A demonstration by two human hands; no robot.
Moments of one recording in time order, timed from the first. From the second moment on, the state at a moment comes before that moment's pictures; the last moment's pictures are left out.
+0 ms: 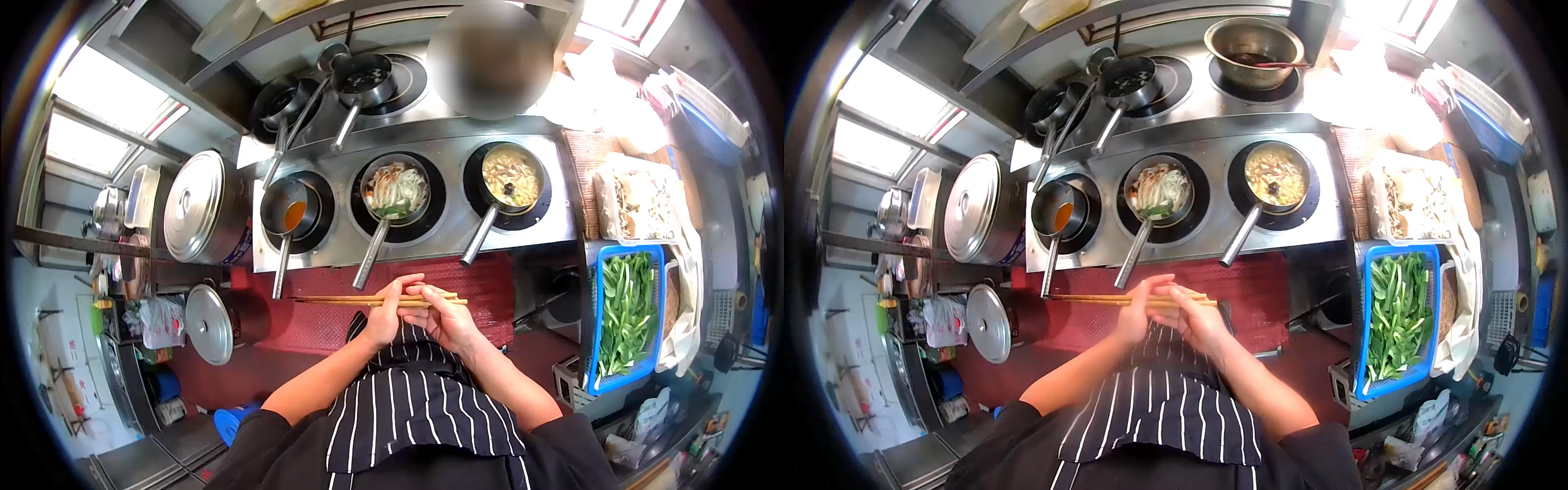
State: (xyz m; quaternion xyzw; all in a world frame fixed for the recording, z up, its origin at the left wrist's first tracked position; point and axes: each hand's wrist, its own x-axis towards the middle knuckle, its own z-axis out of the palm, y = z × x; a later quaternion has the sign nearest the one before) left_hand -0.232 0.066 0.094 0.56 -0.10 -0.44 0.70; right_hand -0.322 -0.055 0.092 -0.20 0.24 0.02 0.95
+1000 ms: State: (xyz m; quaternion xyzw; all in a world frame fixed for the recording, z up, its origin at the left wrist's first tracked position) left_hand -0.258 0.212 0.054 0.41 -0.40 -0.75 0.33; right_hand -0.425 0.226 0.052 -0.46 0.53 -0.28 0.65
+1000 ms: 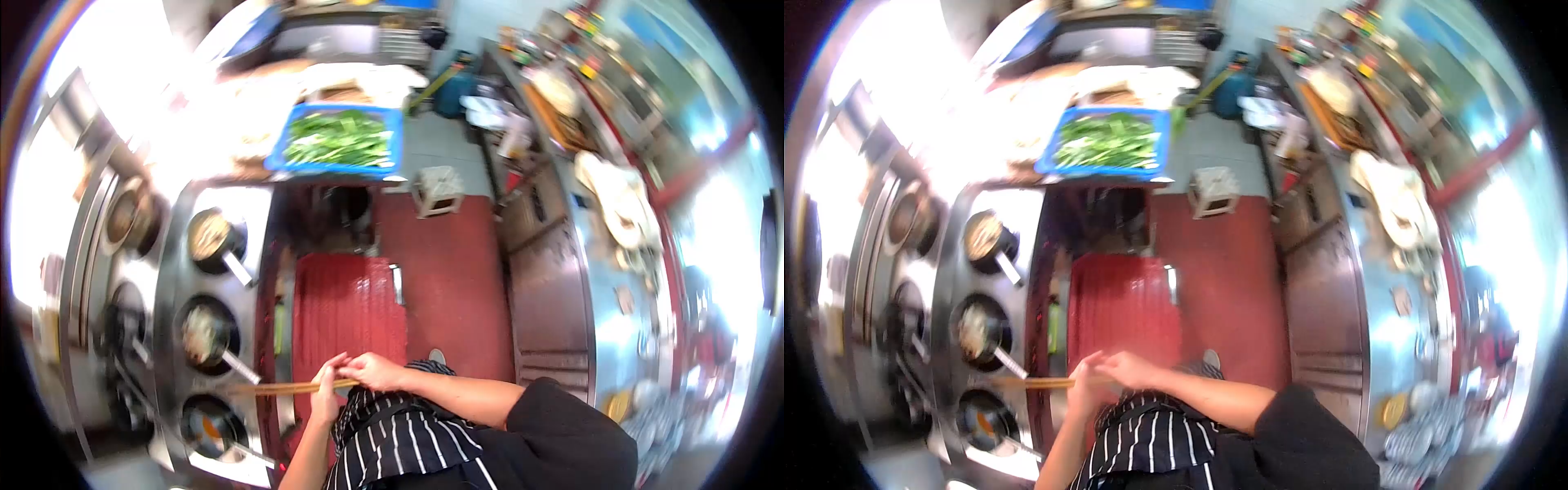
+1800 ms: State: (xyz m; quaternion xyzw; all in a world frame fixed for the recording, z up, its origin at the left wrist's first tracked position) left_hand -0.749 0.297 0.014 0.47 -0.32 -0.82 0.01; right_hand -0.828 0.621 -0.139 -0.14 0.75 -0.15 0.63
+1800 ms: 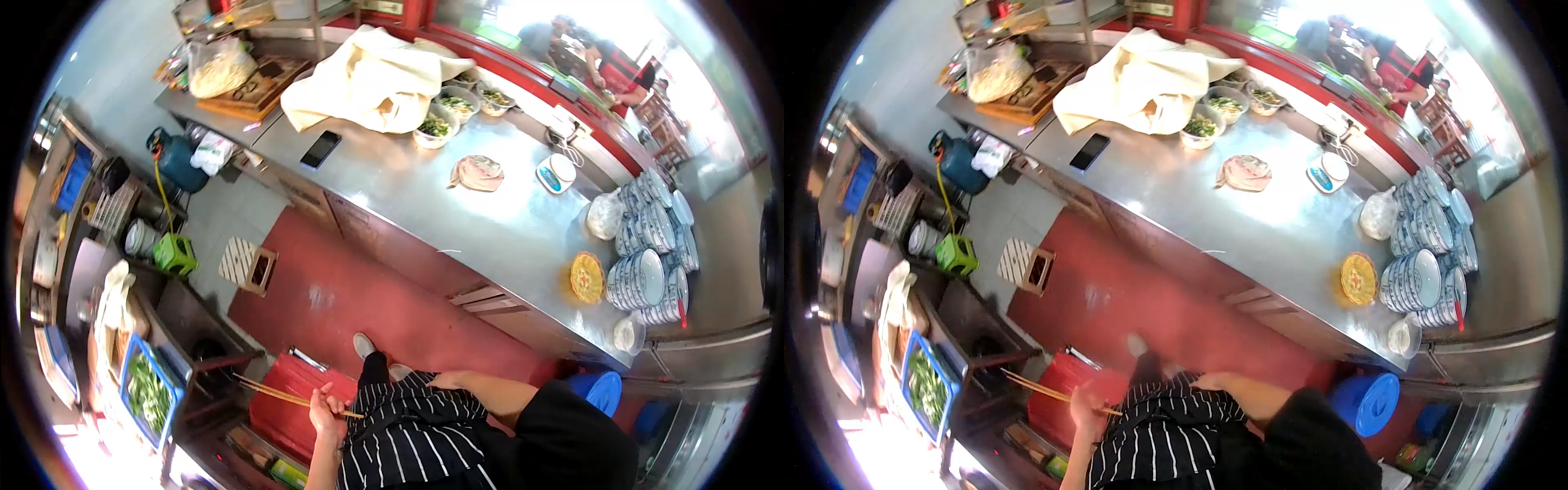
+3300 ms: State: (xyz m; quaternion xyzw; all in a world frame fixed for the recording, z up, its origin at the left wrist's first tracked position) left_hand -1.089 0.350 0.016 0.44 -0.35 -0.82 -0.10; right_hand -1.648 0.860 -0.041 0.39 0.49 -0.78 0.00
